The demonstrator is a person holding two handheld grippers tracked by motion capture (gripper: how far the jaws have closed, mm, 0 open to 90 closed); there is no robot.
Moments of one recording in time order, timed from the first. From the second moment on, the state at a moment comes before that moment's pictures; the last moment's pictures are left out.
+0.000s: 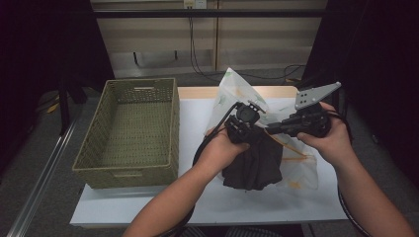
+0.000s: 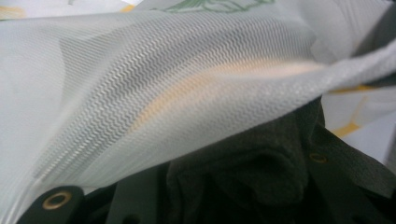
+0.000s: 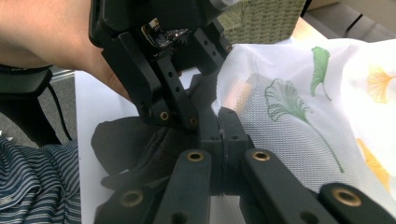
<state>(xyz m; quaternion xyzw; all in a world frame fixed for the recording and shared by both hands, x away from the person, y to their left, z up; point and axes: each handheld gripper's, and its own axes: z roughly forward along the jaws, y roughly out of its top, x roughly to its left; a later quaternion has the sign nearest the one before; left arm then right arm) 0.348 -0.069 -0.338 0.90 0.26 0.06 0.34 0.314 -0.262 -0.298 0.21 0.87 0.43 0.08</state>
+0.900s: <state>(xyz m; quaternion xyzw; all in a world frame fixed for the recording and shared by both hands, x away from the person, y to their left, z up) 0.342 -0.069 -0.364 0.89 0.25 0.02 0.38 0.328 -0.272 -0.327 0.25 0.87 0.41 0.07</state>
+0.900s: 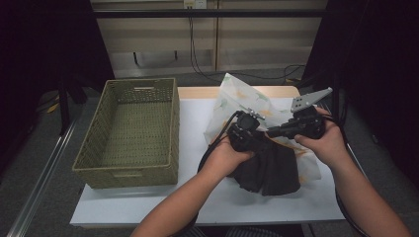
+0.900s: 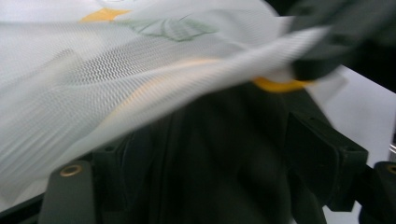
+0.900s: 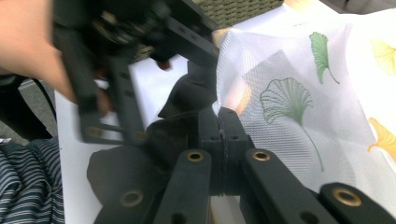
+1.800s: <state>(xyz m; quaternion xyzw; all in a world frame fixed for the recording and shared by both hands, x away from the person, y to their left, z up) 0.311 -0.054 -0.410 0.89 0.26 0.01 0.36 0.328 -0.271 -0.329 0.25 0.87 0.41 0.07</state>
